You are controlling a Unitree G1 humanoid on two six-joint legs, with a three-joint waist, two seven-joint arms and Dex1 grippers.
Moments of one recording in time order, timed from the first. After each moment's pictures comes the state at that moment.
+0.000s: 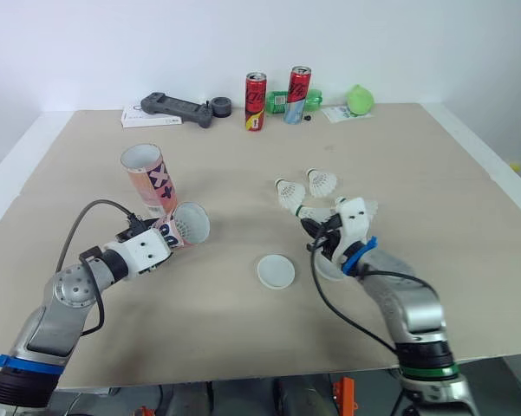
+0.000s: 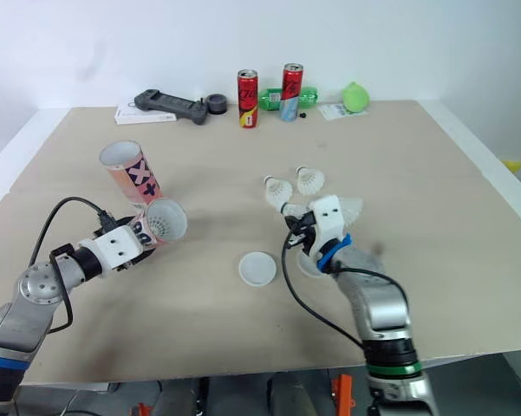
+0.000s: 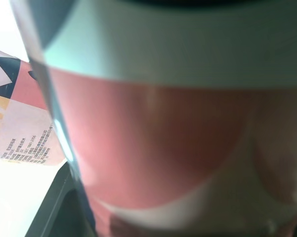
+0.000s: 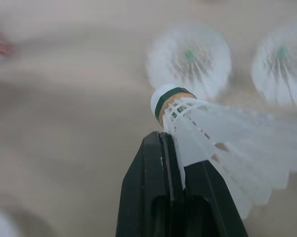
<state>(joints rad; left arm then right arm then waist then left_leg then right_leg) -0.13 0.69 -0.01 -0.13 0.17 0.00 -0.60 -0.34 -0.39 -0.02 -0.24 0.37 0.56 0.55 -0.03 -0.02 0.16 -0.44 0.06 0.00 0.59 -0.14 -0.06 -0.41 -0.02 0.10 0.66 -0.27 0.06</state>
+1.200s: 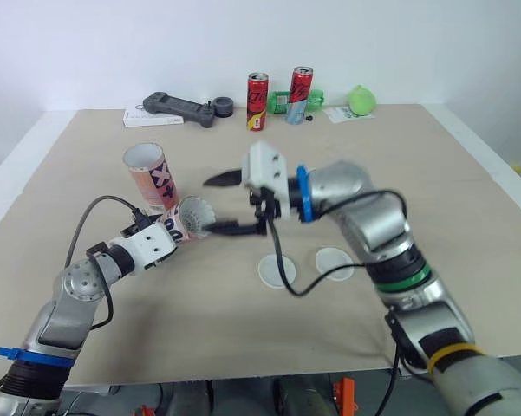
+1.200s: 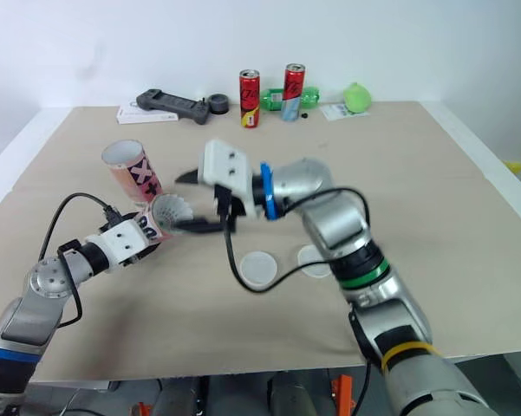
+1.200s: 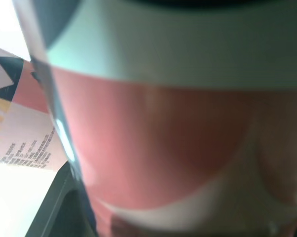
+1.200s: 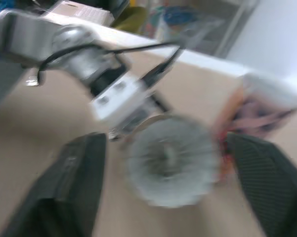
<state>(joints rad) -0.20 0.63 -0.03 -0.11 0.19 0.05 -0.60 -1.02 -0.38 0.34 0.05 0.25 0.38 1.10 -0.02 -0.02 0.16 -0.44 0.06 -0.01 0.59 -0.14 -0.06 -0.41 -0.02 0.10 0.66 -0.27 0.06</state>
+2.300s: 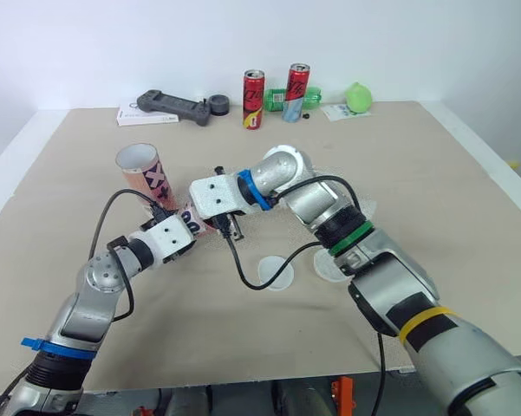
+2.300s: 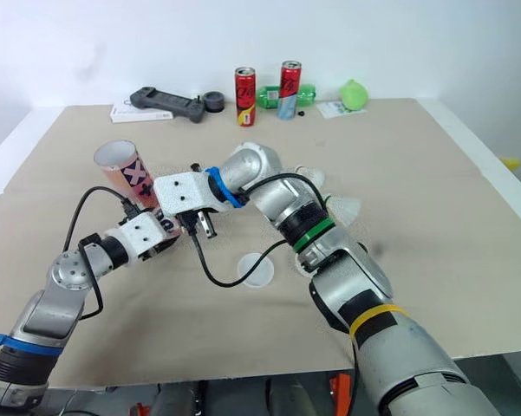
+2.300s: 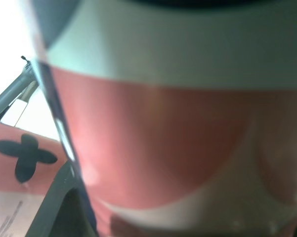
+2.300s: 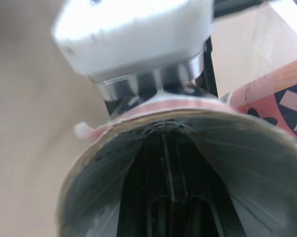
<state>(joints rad) -0.24 0.56 -0.08 -0.17 0.20 0.14 -0.60 -1.21 -0.21 0.50 0.49 -0.12 -0.02 1.30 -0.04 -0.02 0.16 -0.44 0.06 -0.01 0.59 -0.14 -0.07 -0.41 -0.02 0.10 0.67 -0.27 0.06</state>
